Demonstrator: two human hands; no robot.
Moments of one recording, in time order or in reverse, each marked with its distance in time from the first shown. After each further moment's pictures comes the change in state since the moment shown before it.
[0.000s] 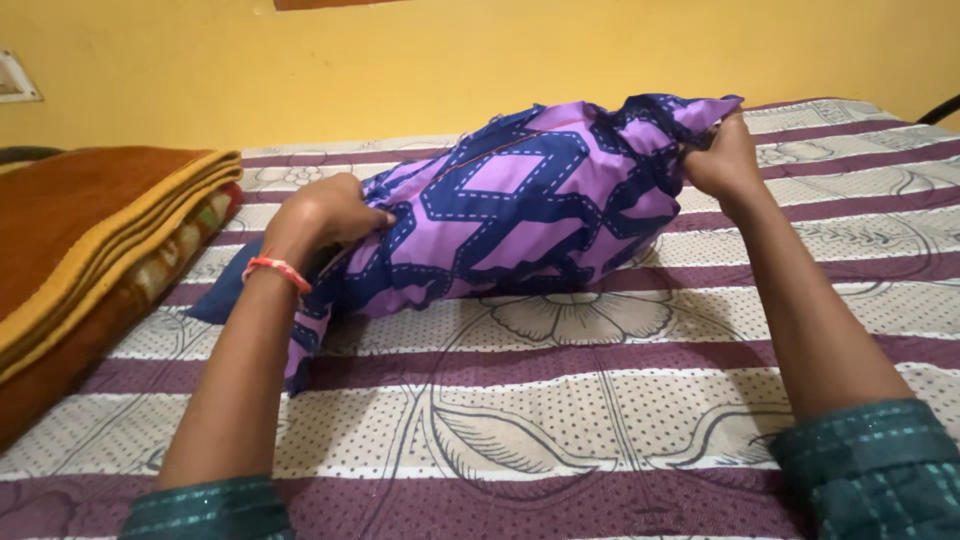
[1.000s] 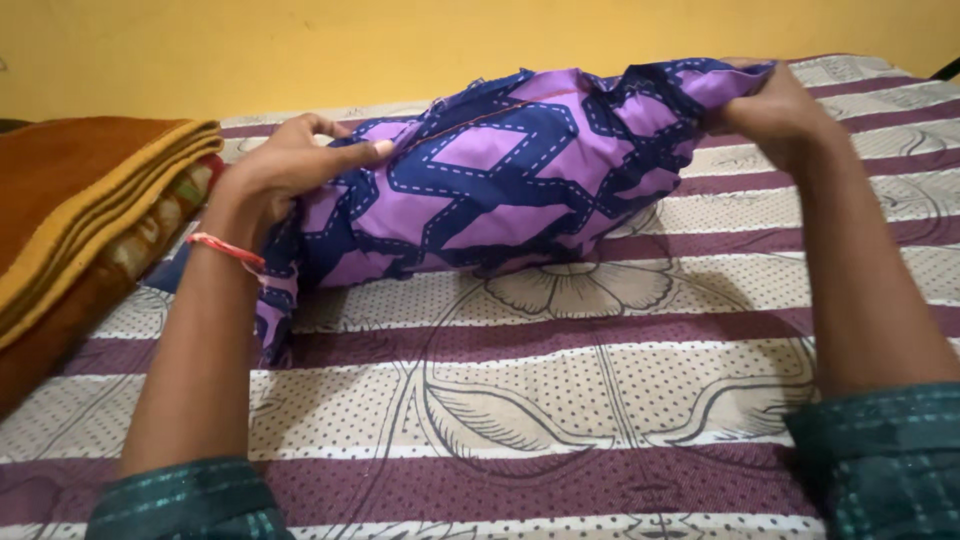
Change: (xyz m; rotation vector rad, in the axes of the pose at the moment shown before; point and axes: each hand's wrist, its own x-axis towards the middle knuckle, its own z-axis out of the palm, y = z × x) left_hand 0.004 -0.017 -0.001 -0.664 0.075 0.066; right_hand -0.024 -0.088 -0.047 0.239 -0.383 0.045
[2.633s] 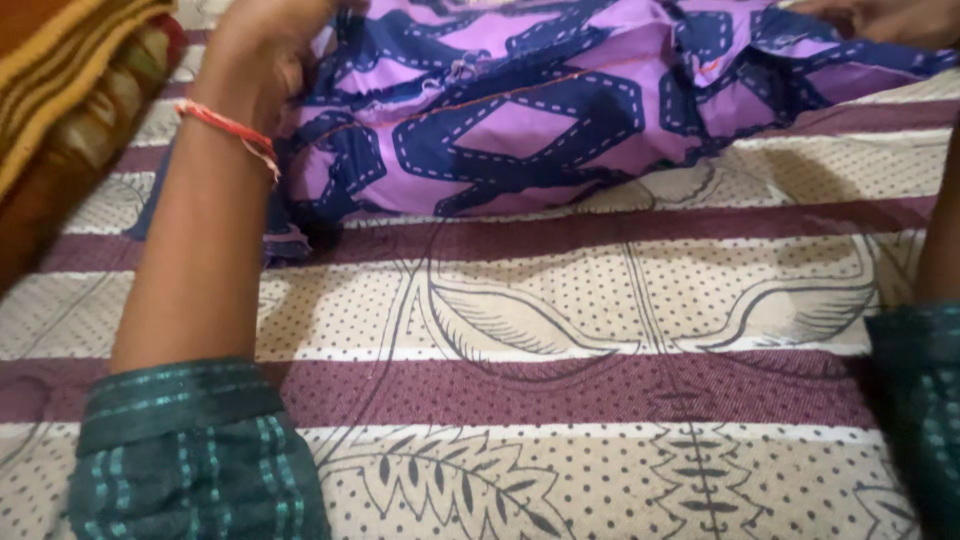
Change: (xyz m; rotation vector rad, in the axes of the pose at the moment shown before) left_hand 0.068 -0.061 0.035 -0.394 0.066 -0.030; right_hand 0.011 0.192 -0.119 -0.161 -0.772 0.109
